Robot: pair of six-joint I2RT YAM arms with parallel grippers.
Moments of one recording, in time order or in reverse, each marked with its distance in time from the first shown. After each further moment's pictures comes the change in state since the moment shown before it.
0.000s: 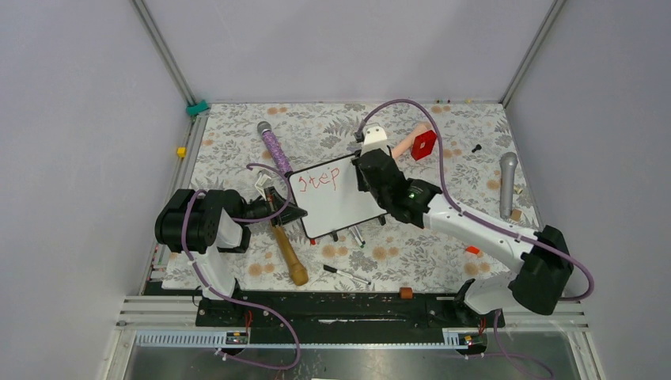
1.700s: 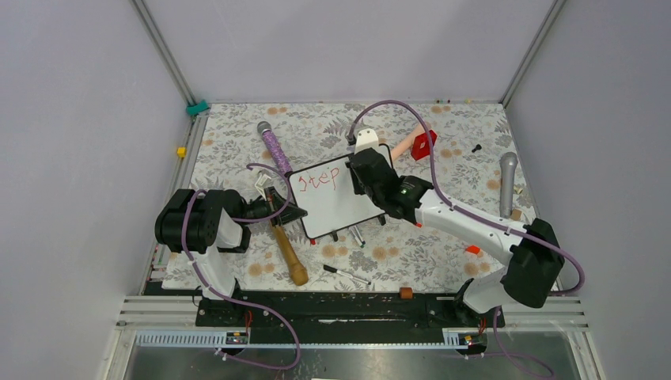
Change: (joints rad) left arm 0.000 0.000 0.000 -0.001 0.000 0.001; right arm 0.000 0.031 0.025 -0.064 -0.056 0.010
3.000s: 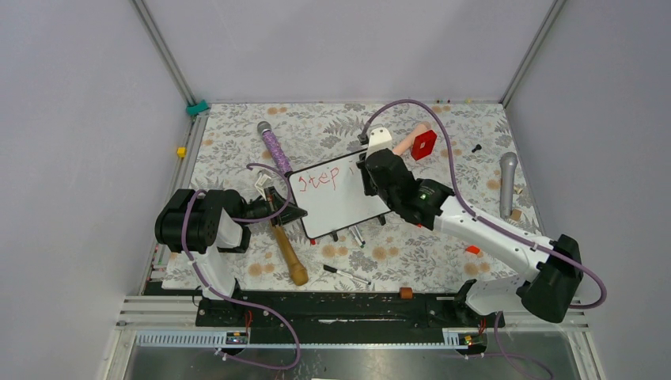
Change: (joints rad) left arm 0.000 0.000 0.000 0.001 0.000 -0.003; right arm 0.000 -0.112 -0.020 -0.074 -0.011 -0.019
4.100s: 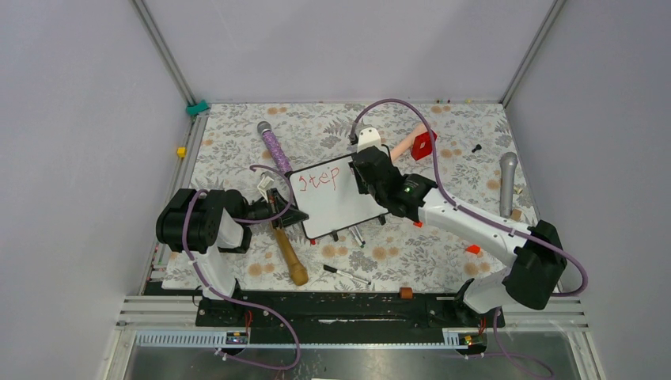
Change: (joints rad) left arm -0.010 0.002 -0.001 -0.022 0.023 0.033; right arm -0.011 0.099 0.035 0.019 0.018 -0.018
